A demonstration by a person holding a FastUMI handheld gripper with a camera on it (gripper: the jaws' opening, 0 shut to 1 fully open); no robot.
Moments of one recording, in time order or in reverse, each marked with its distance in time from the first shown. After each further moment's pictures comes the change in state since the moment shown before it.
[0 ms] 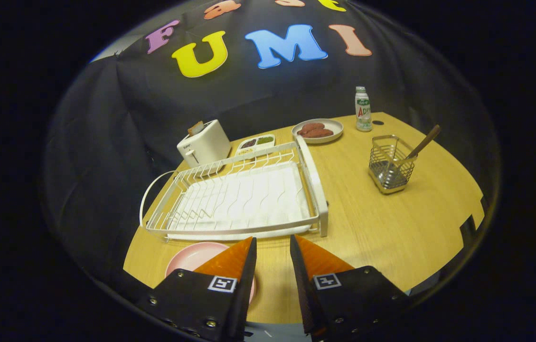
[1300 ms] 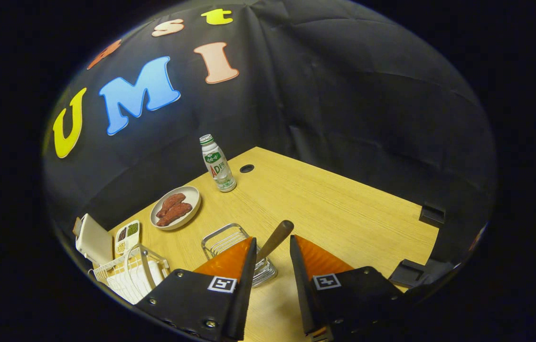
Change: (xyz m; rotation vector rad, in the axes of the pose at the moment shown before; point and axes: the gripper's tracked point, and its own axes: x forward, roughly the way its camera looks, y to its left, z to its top) arm 0.039 -0.278 0.121 0.363 -0.175 -0.573
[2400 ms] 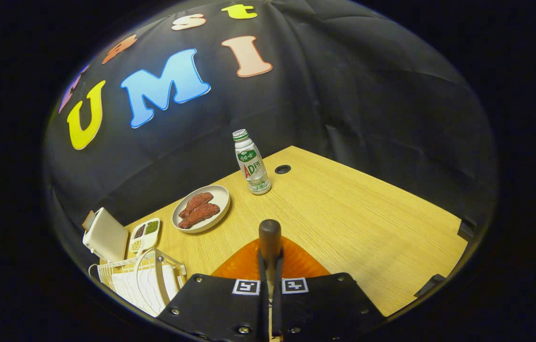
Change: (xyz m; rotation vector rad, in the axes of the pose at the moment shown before) arm 0.042 0.060 0.006 -0.100 -0.009 0.211
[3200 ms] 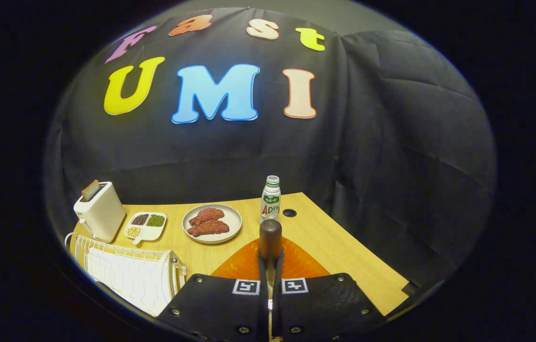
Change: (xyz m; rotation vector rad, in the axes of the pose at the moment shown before) arm -0.081 0.063 0.077 -0.378 -0.162 -0.044
